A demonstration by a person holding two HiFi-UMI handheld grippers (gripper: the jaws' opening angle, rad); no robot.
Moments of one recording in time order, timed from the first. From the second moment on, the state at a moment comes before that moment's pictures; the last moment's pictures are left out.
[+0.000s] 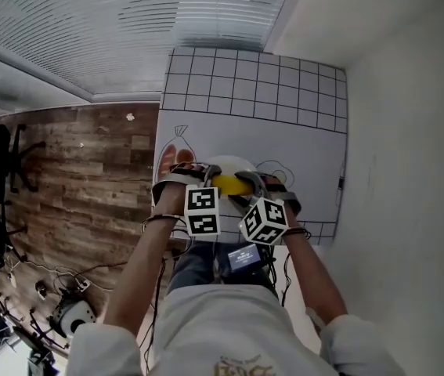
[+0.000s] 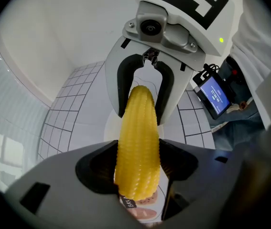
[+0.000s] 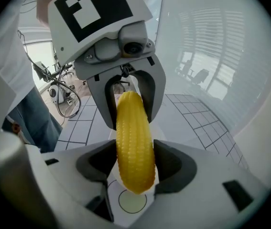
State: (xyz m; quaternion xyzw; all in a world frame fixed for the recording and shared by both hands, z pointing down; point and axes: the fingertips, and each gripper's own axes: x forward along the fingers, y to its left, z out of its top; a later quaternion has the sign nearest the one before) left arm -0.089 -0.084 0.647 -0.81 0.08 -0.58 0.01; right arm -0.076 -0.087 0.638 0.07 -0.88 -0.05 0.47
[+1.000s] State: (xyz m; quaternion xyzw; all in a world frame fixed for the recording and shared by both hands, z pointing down) left arm -0.085 -0.097 0.686 -0.82 0.05 -0.58 -0.02; right arm -0.071 -0.103 0.678 0.07 -0.88 0.01 0.48
